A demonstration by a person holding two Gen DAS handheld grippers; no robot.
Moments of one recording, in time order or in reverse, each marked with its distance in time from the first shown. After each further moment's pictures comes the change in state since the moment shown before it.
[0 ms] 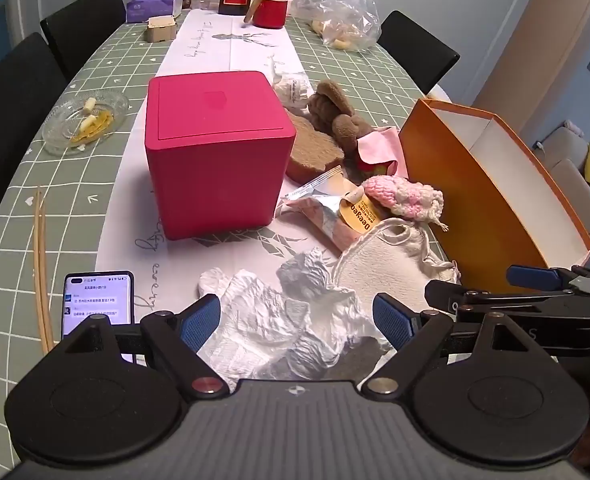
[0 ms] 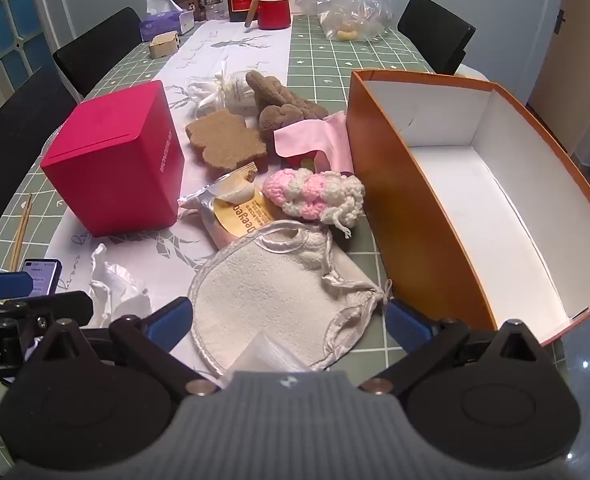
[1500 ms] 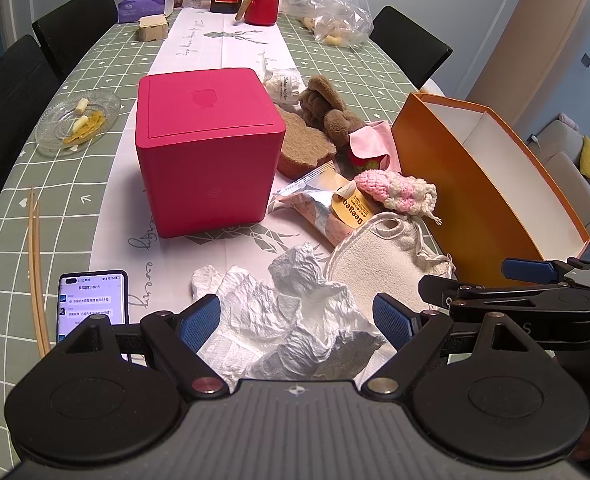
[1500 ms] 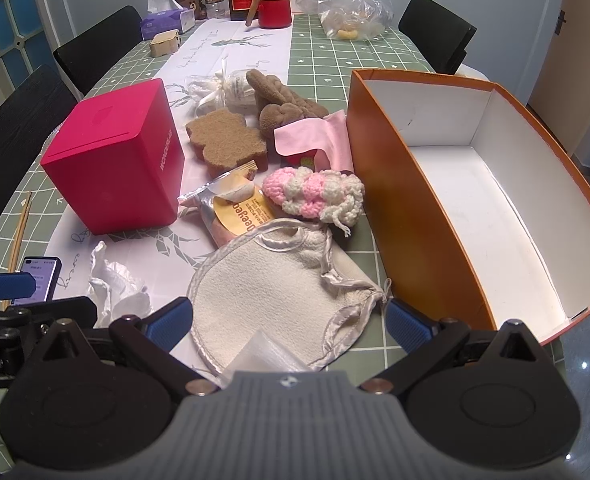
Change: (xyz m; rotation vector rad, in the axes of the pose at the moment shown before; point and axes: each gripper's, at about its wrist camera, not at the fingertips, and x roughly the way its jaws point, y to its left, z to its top) left arm 0.001 -0.004 -0.002 0.002 0.012 -0.023; right arm 0.000 -0.001 0.000 -0.002 0.006 0.003
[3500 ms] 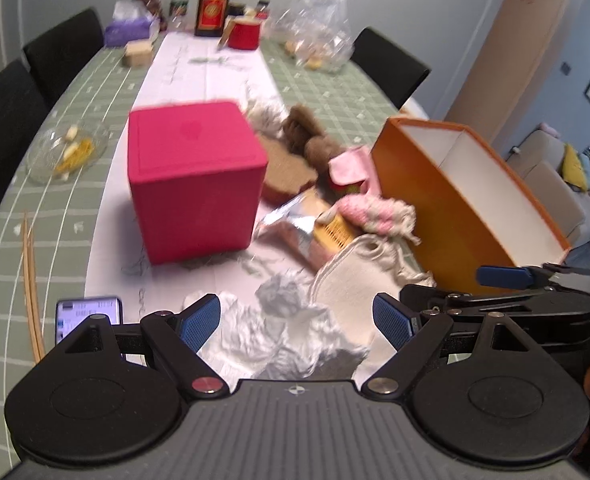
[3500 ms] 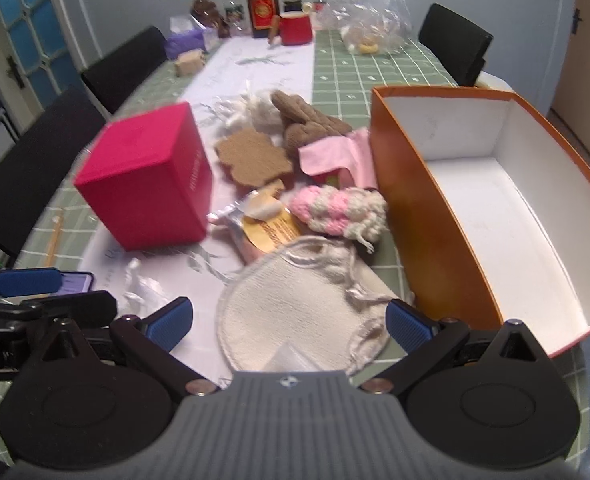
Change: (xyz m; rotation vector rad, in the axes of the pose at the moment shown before) left arm -0.020 -0.003 0.005 0.048 -0.082 -0.054; right arm -0.013 -0.009 0.001 0.019 -0.066 0.127
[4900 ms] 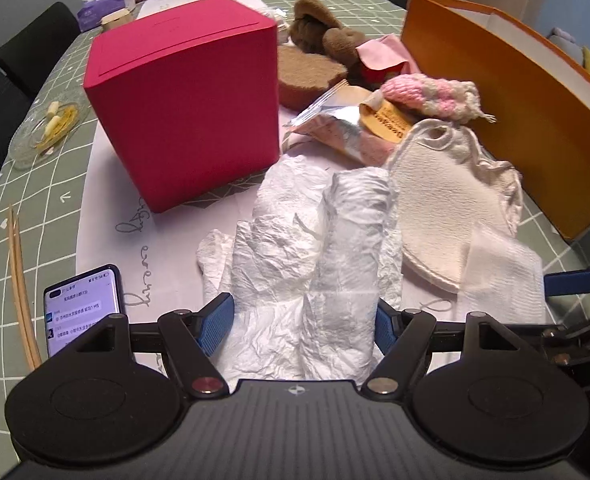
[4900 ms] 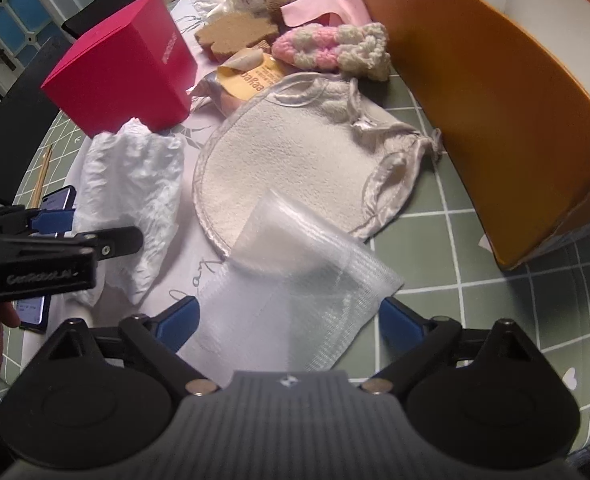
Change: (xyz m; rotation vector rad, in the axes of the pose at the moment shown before) left arm 0.087 0.016 -0.045 0.174 0.168 0.134; right arm 0.052 -0.021 -0.074 0.106 0.226 0.066
